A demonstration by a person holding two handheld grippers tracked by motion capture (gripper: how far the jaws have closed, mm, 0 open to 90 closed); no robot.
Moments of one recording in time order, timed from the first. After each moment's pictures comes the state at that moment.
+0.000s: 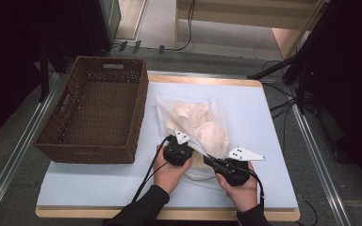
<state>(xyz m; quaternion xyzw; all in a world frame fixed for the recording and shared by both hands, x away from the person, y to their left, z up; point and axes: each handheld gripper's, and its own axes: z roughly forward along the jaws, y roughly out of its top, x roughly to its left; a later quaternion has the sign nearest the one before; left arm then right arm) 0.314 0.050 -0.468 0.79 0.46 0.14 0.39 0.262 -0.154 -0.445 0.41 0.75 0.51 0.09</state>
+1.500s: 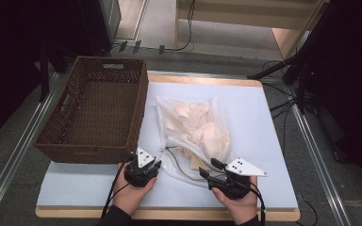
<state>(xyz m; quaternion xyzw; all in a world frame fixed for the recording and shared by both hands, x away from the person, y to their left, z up) 0.257 0.144 -0.473 0.80 0.46 0.19 0.35 0.225 -0.145 -0.436 0.41 0.74 0.51 0.15</state>
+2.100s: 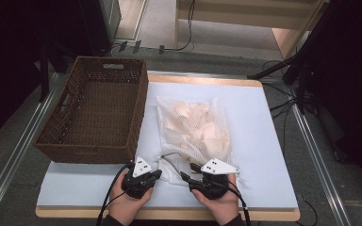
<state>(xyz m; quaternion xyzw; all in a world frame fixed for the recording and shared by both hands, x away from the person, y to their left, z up) 0.223 0.151 -0.463 0.81 0.43 0.13 0.38 0.232 -0.093 -0.451 0.39 0.78 0.48 0.11</state>
